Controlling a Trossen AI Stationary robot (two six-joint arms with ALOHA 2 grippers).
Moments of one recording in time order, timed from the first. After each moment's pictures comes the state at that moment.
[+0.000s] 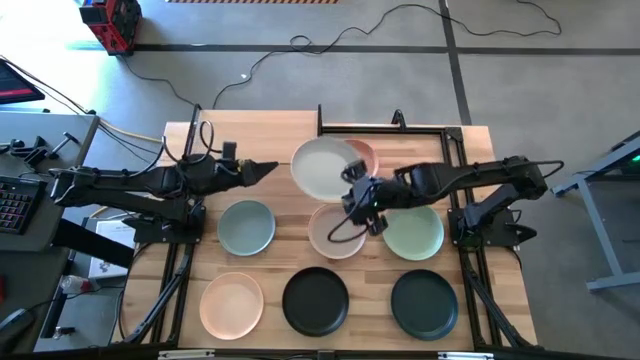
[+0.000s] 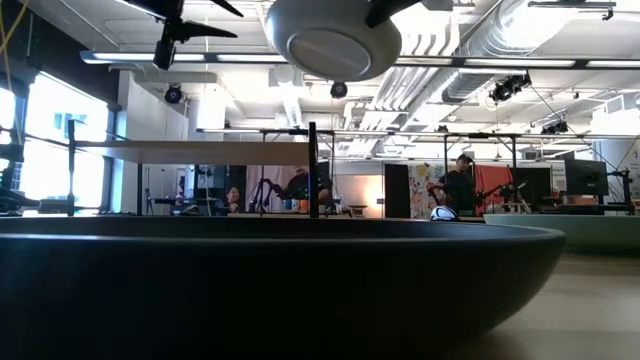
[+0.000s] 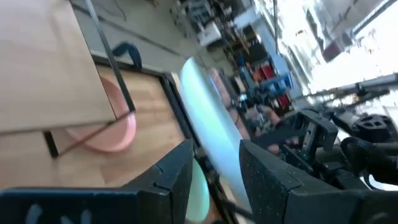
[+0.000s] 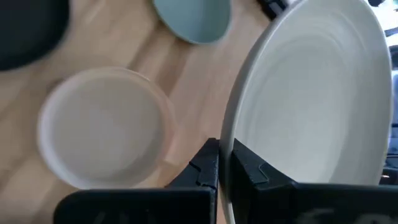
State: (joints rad) left arm 0.03 0.83 0.68 -0.01 -0.39 -1.06; right arm 0.16 1.56 1.58 -0.91 0.33 -0.56
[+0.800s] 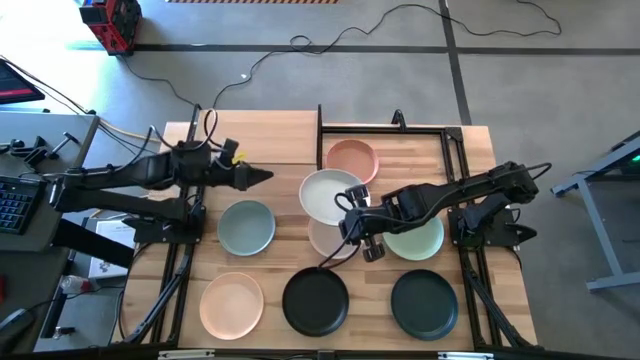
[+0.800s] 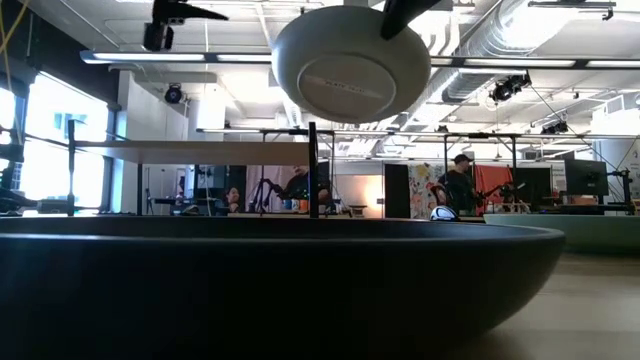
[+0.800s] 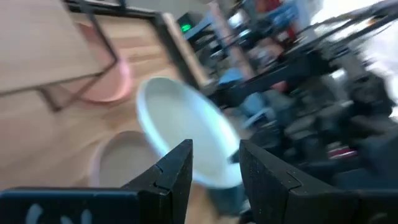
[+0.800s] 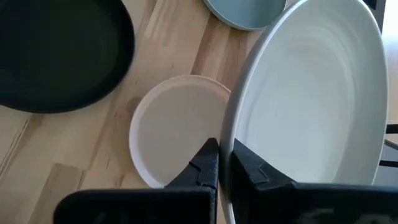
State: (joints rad) left arm 0.12 0.82 0.87 -0.38 -0.08 -0.98; right arm 0.27 1.65 1.58 -0.98 0.28 -0.19
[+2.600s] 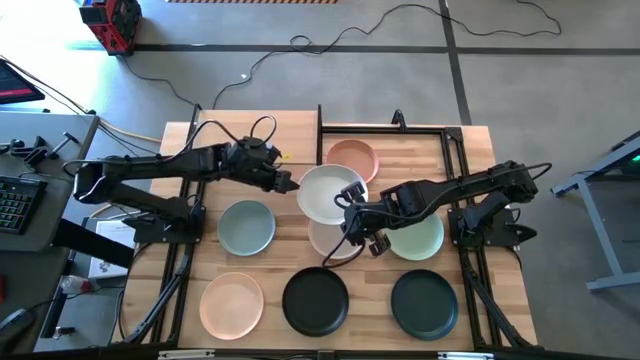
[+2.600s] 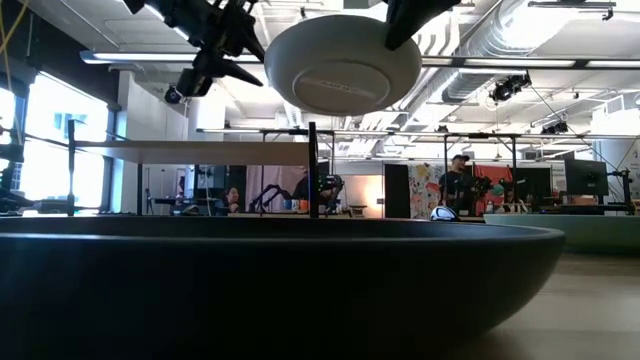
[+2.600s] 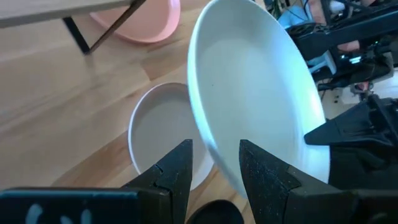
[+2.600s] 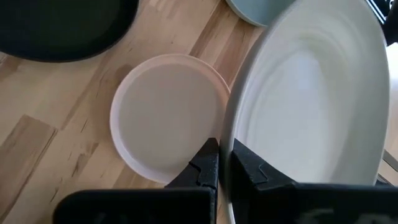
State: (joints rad) left arm 0.22 1.21 0.95 -0.39 0.14 -0.98; right arm 0.24 1.64 1.58 -1.01 0.27 -0.43
